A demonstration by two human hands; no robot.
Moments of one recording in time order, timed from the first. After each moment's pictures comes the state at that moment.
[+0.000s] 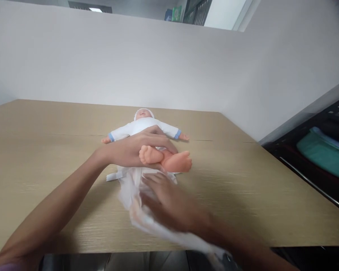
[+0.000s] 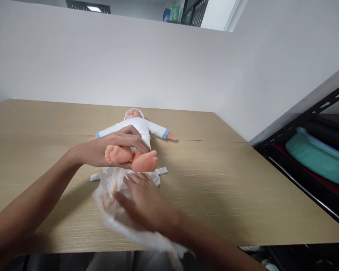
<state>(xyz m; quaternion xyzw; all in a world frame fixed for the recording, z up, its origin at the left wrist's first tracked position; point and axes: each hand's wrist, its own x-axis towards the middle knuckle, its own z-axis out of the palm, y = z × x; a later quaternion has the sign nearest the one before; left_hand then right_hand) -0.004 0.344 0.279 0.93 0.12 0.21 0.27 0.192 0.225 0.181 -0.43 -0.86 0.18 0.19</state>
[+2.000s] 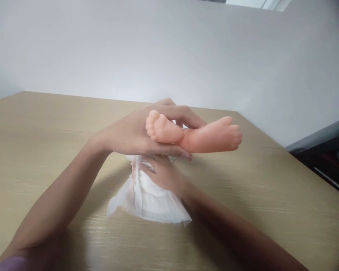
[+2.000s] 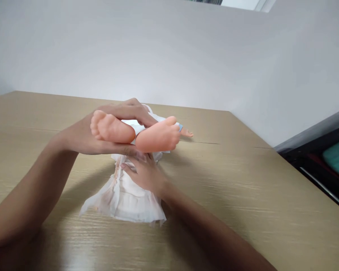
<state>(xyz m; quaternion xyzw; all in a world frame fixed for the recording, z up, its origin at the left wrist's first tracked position) -0.016 0.356 0.308 0.90 0.17 0.29 0.27 0.157 0.331 0.140 -0.45 -0.86 0.10 0.21</state>
